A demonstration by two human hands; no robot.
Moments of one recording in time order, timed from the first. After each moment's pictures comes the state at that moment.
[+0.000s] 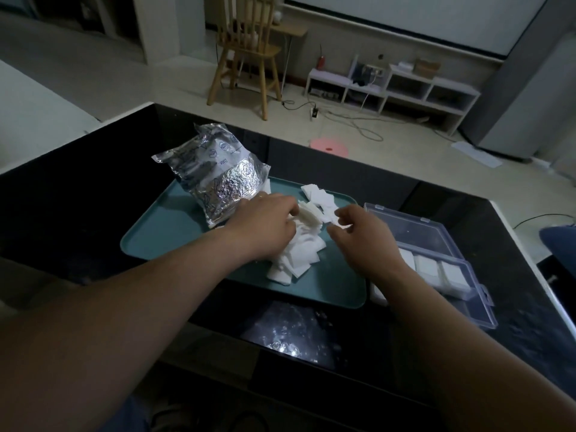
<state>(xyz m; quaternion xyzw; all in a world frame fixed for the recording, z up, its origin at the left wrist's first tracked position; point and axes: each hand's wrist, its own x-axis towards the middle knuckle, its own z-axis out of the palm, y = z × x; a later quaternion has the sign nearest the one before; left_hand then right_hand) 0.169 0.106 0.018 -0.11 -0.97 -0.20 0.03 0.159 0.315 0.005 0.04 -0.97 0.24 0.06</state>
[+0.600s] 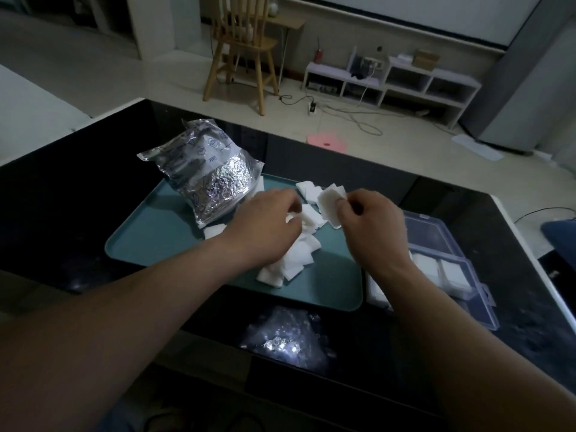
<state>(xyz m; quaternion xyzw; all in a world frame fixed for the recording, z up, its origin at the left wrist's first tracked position) 0.172 0.121 0.015 -0.10 -0.94 -0.32 0.07 0.158 0.315 0.022 0.03 -0.94 0.29 0.19</state>
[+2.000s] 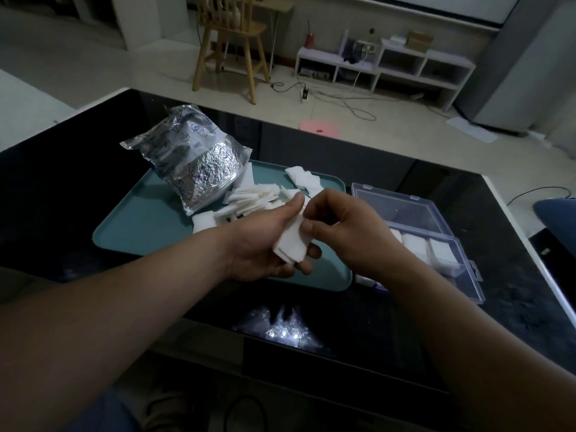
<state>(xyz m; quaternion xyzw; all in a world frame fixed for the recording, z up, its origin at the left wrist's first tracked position) 0.203 0.144 0.015 0.00 -0.56 -0.74 -0.37 0.199 0.324 0.033 0.17 -0.89 0.41 -0.03</state>
